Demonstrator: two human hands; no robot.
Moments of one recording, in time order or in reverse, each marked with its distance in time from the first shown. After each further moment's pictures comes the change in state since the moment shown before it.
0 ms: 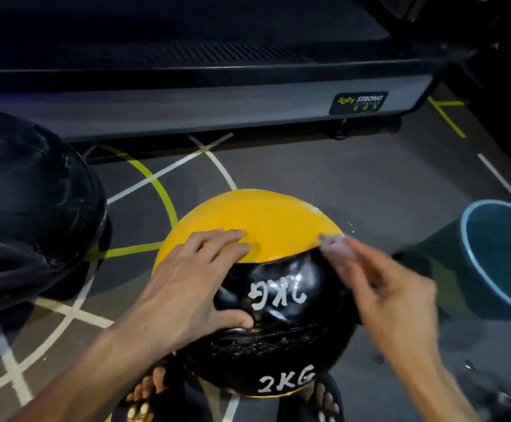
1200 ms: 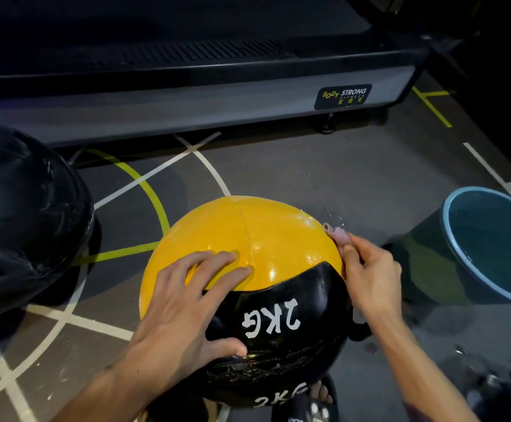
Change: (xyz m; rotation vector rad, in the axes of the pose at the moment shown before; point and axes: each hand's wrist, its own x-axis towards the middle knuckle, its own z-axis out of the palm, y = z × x) left_hand -0.027 0.025 0.027 0.035 0.091 0.038; right_hand 0.018 0.048 0.017 -0.069 0.033 0.390
